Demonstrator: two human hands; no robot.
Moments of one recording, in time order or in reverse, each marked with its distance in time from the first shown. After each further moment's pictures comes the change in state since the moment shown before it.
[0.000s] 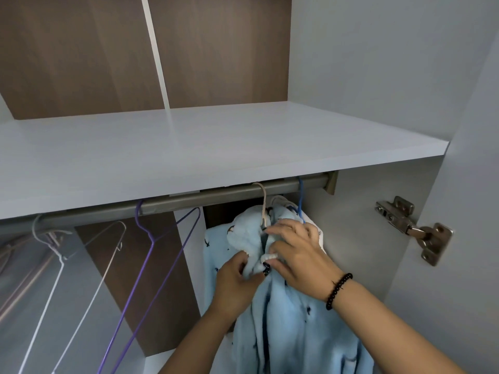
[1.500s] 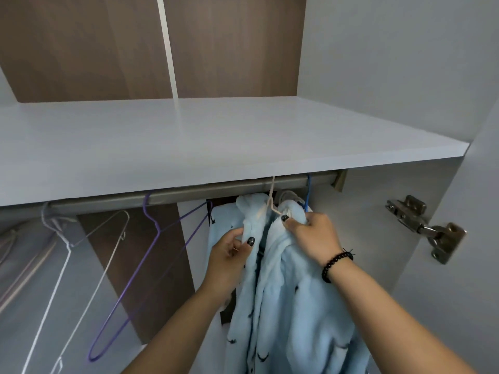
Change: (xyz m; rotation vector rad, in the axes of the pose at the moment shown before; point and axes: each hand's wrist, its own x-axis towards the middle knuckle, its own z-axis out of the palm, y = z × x) left_hand 0.011 0.021 -0.031 -0.289 0.031 -0.056; right_hand 0.041 -0.011 -0.018 0.544 0.044 0.933
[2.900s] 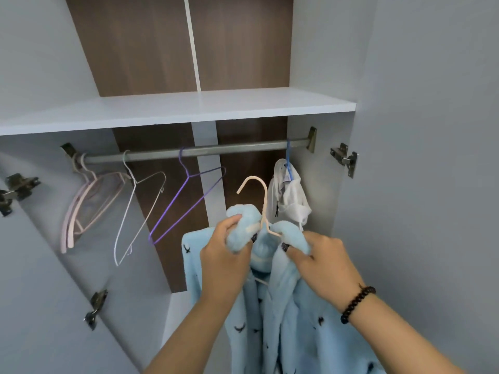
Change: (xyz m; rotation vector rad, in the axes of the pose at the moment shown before) left_hand -0.276 0.079 0.028 0.336 0.367 0.166; right_hand -0.278 0.028 -0.120 -0.139 -0.165 -0.265
